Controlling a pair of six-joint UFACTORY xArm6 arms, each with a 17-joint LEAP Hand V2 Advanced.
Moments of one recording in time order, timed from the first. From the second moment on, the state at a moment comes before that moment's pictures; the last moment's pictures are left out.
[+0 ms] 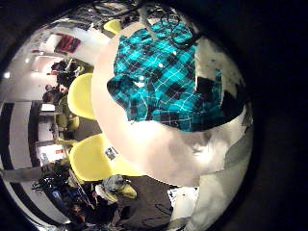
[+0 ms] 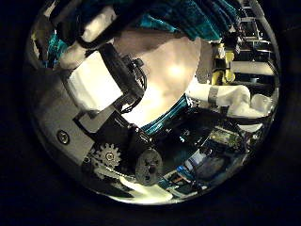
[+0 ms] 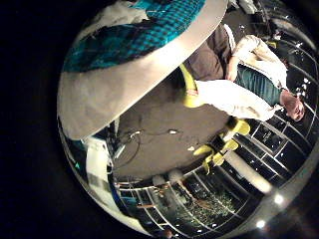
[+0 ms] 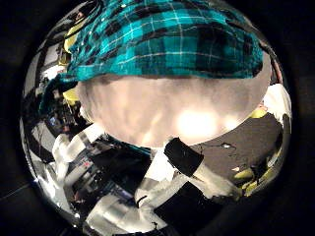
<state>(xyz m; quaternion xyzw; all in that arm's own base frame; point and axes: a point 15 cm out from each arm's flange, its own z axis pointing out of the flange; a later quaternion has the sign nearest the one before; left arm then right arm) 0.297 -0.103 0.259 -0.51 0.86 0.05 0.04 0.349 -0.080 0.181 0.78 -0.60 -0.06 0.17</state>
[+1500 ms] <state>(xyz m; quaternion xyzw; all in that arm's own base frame) 0.293 -0.149 0.200 -0.49 0.87 0.02 -0.02 0.364 -0.103 0.191 0.77 -0.62 0.05 0.17</state>
